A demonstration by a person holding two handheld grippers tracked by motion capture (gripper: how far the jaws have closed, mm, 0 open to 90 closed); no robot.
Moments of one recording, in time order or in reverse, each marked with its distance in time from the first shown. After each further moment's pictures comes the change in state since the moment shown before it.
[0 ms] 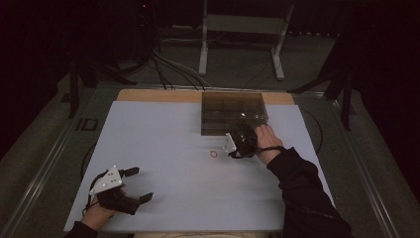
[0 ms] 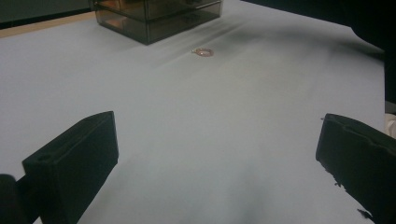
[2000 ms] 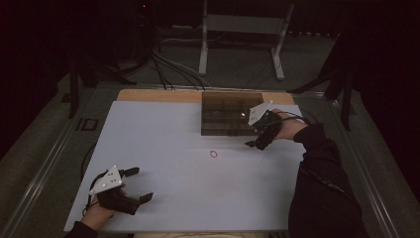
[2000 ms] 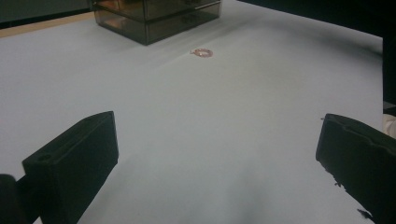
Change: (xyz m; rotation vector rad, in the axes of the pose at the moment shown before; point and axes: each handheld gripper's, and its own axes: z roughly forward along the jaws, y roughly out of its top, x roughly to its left) left arm 0.000 0.000 0.000 -0.004 -0.004 -0.001; right arm -0.095 -0.056 0.011 -0.182 0.758 0.246
